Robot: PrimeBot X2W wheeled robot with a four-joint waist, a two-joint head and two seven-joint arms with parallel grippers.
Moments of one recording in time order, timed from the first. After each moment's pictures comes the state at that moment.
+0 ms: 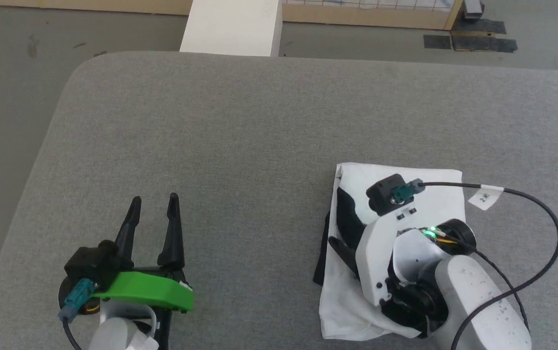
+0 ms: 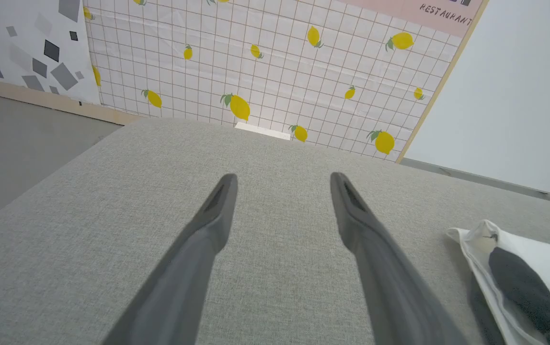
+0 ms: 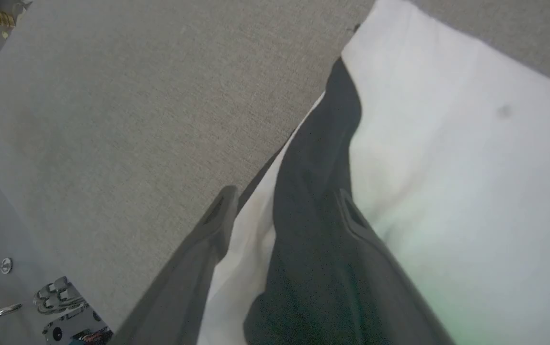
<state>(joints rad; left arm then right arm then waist) -0.09 0.05 -0.03 0.11 -0.29 -0.10 -0.26 -0.32 -0.05 0.31 0.19 0.29 0.13 0.73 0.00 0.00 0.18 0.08</state>
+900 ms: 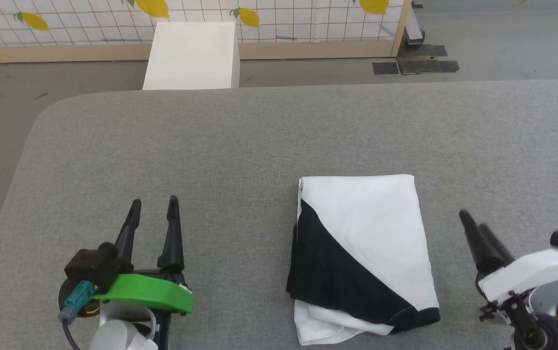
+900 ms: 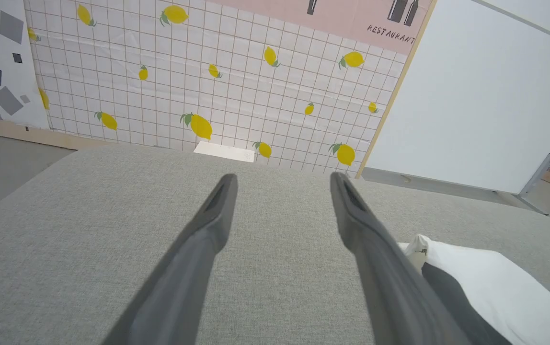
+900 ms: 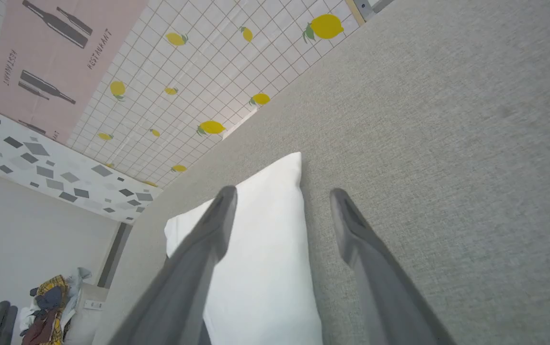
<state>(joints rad) -0.08 0.05 -0.02 0.12 -0.29 -0.11 -0.26 -0.10 -0.05 -0.18 0.17 0.75 0.13 0.25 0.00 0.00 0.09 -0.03</state>
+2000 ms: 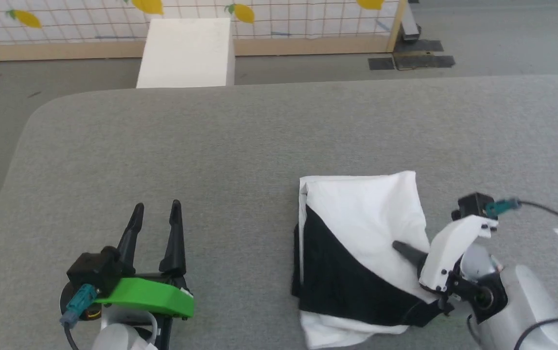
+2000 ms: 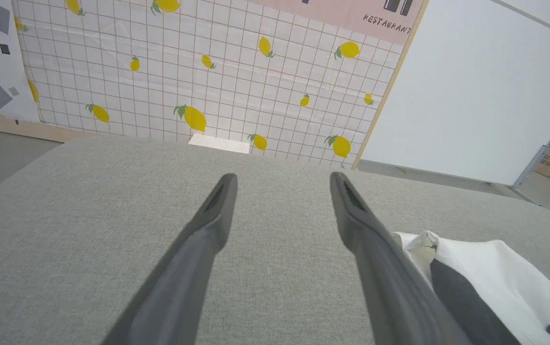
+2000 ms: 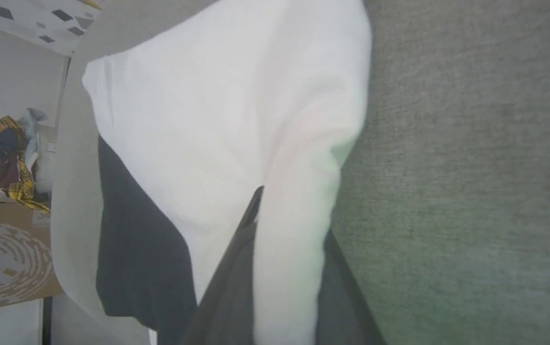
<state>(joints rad) -0.07 0.05 -0.03 0.11 -0.29 -0.11 -0.26 -0.34 -0.07 0.00 0.53 0.63 0.13 0.60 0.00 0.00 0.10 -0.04</state>
